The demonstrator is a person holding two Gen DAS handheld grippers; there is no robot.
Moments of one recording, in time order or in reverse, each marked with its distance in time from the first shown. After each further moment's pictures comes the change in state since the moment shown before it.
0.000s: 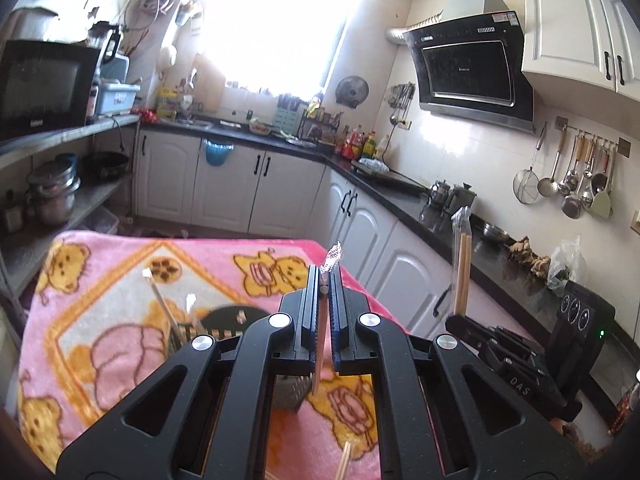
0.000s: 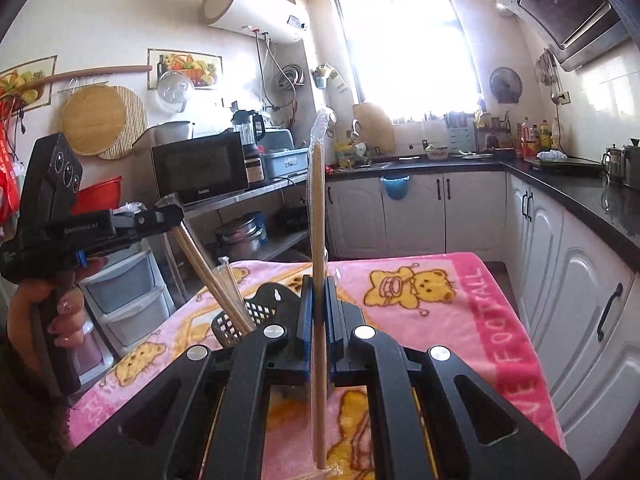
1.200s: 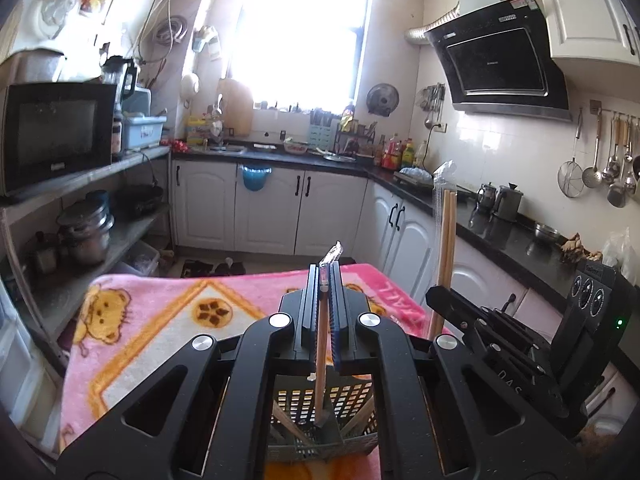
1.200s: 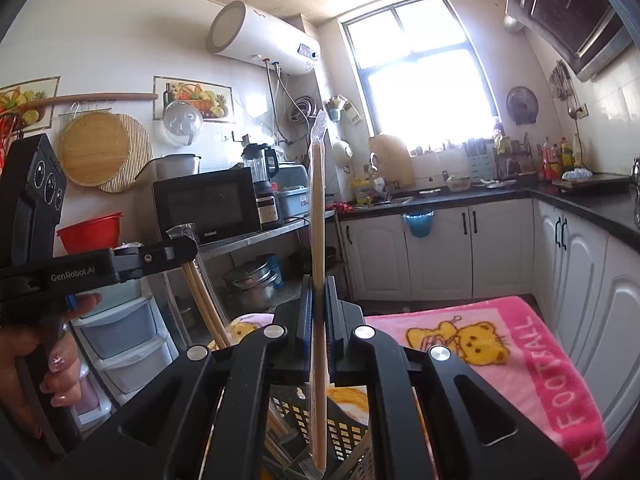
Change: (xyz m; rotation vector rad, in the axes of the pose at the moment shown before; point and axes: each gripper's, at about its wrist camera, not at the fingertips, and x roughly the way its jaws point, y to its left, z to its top) left arm 0.040 0.029 0.028 0.076 -0.033 0.158; right arm 0.116 0.020 0.035 0.019 -0.131 0.049
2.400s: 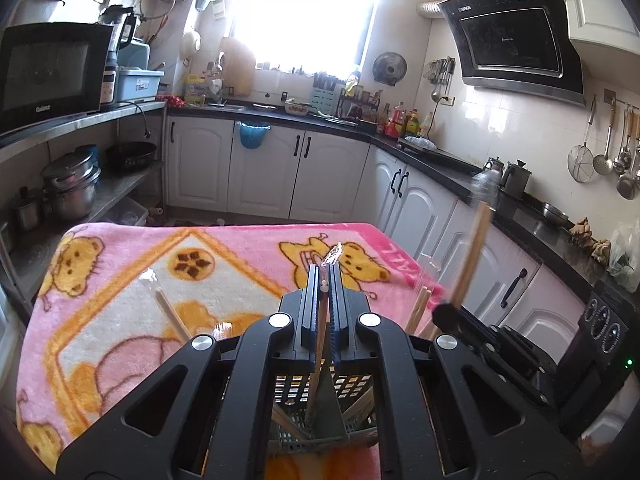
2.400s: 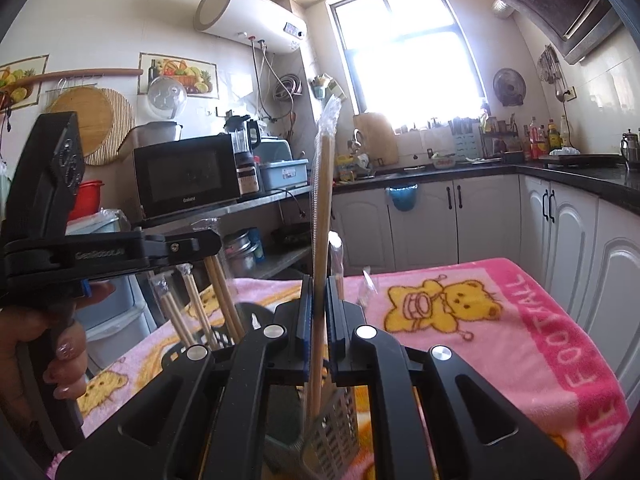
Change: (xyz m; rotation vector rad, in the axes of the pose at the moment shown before) left arm 0.062 0.008 -0.058 -0.054 0.102 -0.014; right arm 0.006 -0.018 -0.078 -0.005 0.056 -0.044
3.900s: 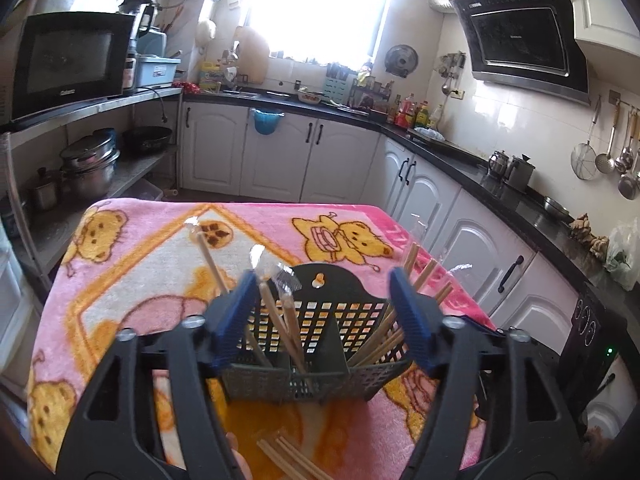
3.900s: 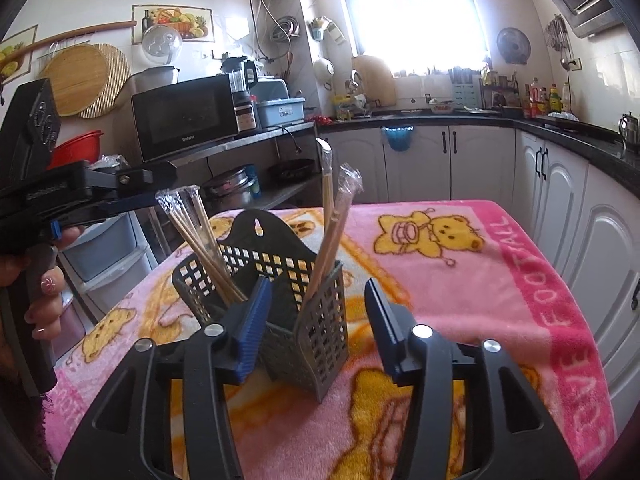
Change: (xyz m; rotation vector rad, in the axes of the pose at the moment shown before) left arm -0.050 -0.001 -0.026 -0.035 0.043 0.043; right arm -0.037 -0.001 -0.022 -0.003 0.251 -0.024
